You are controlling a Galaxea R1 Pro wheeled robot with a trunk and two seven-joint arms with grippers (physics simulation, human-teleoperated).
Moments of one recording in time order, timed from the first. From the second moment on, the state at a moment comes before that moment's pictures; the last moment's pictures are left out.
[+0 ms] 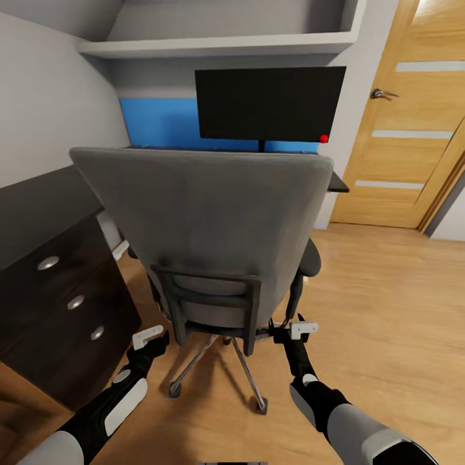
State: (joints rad) left arm -0.54 0.19 -0.55 -0.78 0.82 -0.15 0.34; right arm -0.71 0.07 0.32 -0.25 -0.16 -0.73 -0.17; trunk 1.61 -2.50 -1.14
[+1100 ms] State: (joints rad) left arm -0.54 0.19 -0.55 -0.78 0.83 -0.15 0.34; right arm -0.71 0.07 0.31 -0.25 -0.16 -0.73 -0.17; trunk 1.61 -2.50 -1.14
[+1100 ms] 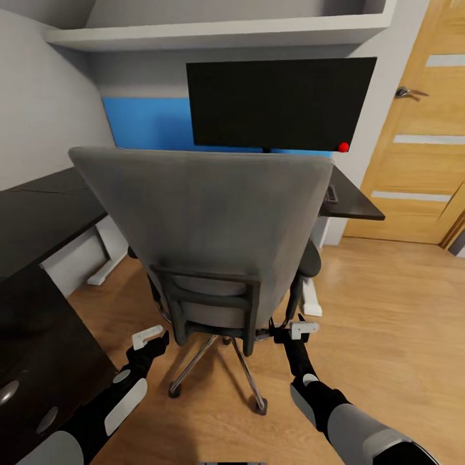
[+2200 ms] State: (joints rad) left arm -0.54 0.19 -0.56 -0.78 0.82 -0.15 0.33; right arm -0.71 0.07 0.32 -0.26 -0.16 -0.71 -0.17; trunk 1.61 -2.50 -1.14
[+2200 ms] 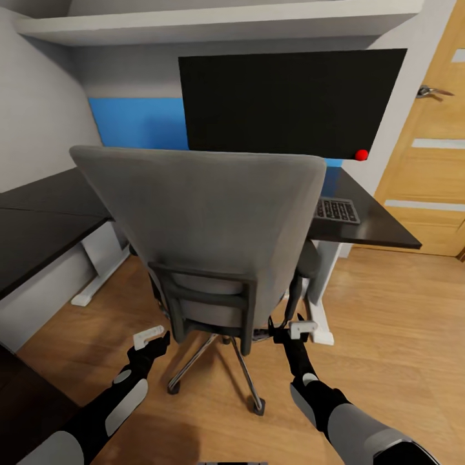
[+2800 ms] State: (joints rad) left arm -0.54 0.17 -0.56 -0.78 0.82 -0.15 0.33; right arm -0.71 0.07 0.33 -0.25 -0.16 -0.70 -0.17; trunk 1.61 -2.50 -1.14
